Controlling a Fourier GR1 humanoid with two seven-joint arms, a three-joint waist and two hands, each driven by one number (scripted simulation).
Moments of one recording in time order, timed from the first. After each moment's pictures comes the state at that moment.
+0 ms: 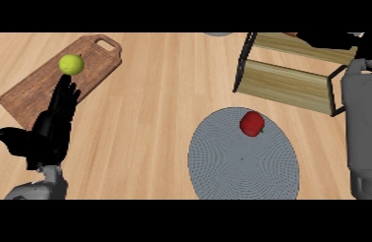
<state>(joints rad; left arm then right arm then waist) -0.08 0.13 0.07 -1.68 -0.03 0.14 0.16 -0.78 -0.26 -0.38 -1.19 0.72 -0.34 0.46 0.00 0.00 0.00</state>
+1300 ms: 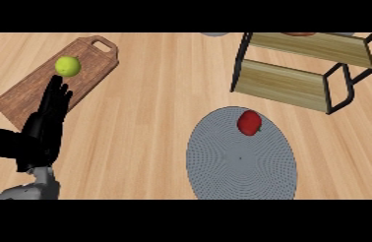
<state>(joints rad) -0.07 0.14 0.11 -1.68 -0.02 0.11 0.16 -0.22 -0.46 -0.83 -1.98 0.22 0.02 0.76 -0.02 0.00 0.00</state>
